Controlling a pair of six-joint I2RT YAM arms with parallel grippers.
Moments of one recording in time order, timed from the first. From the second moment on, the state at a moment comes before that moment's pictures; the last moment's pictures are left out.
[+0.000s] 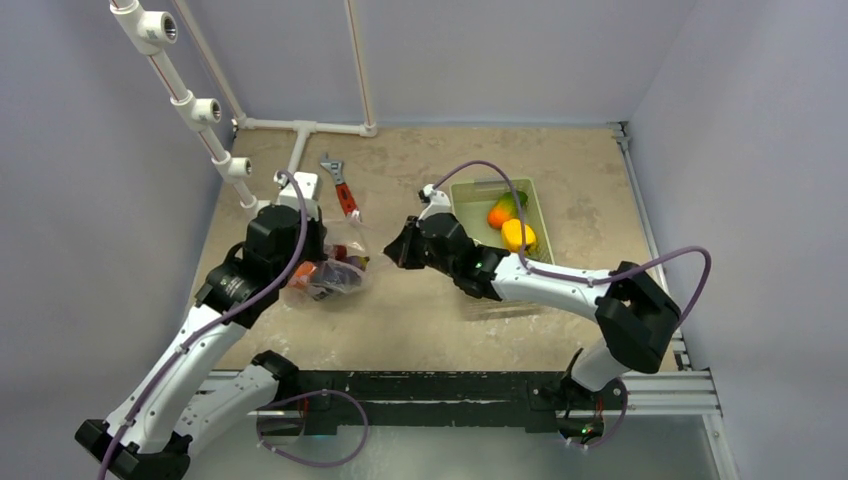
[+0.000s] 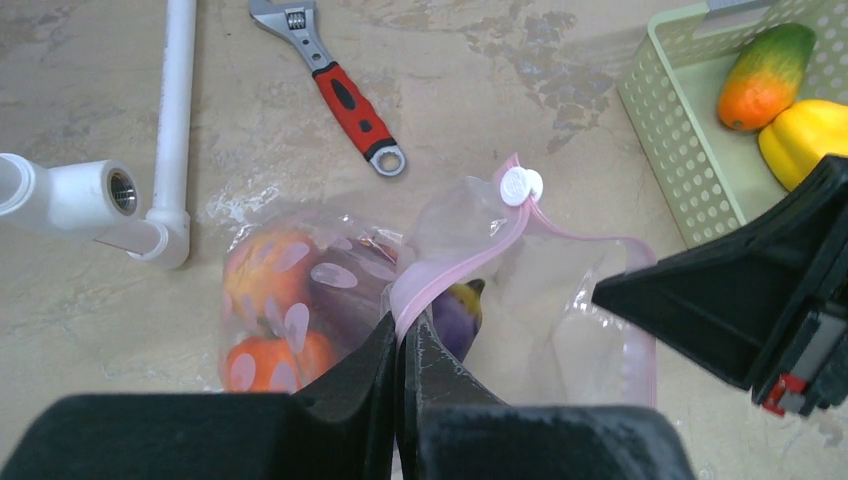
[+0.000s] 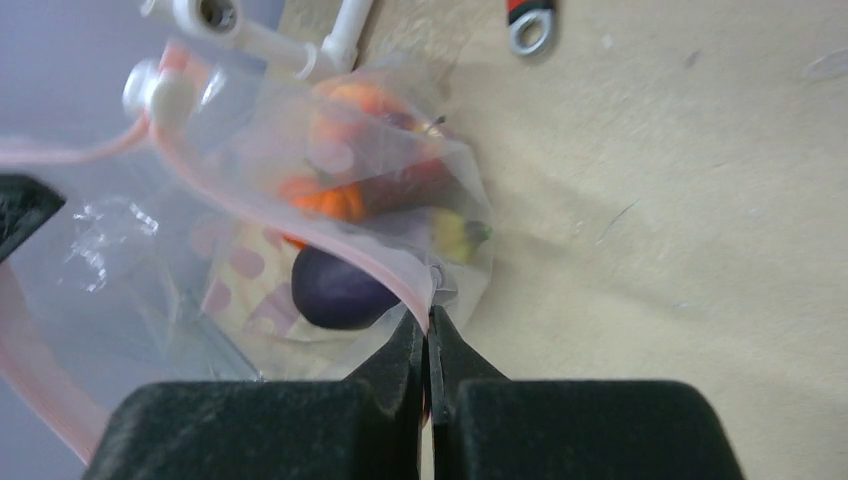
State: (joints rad) left arm -0.51 0.82 0.95 -0.61 -0.28 -0.20; right arm 0.98 1.57 0.99 0.16 0.14 0.83
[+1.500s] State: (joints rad) left arm -0.51 0.72 0.79 -0.52 -0.26 -0.29; right arm 0.85 1.29 1.09 -0.31 0.36 0.69
